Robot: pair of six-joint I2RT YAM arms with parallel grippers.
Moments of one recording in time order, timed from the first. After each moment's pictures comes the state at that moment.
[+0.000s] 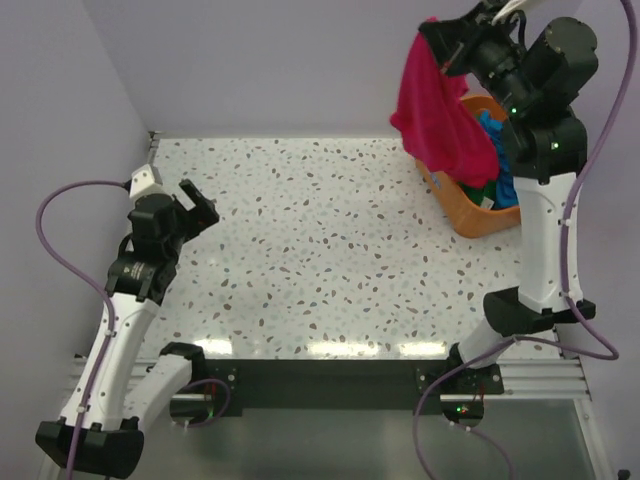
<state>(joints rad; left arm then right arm) -0.14 0.84 0.94 -0.54 -0.28 -0.56 0.18 1.65 2.43 -0.58 -0.26 0.32</state>
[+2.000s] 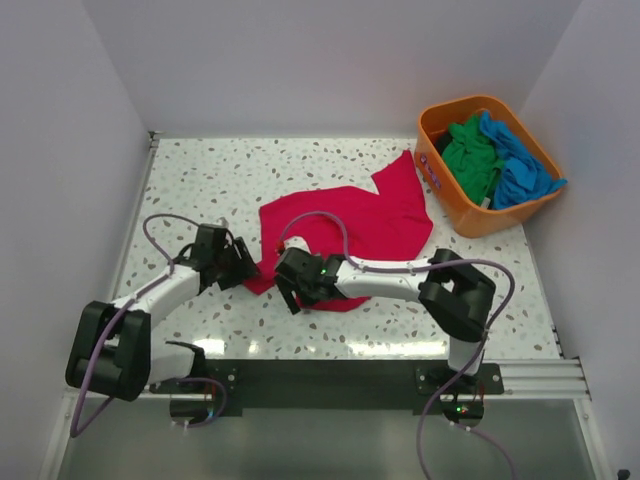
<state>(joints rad) -0.21 1.26 0.53 -0.25 0.13 -0.66 1.12 1.84 1.21 -0.47 0.26 0.52</state>
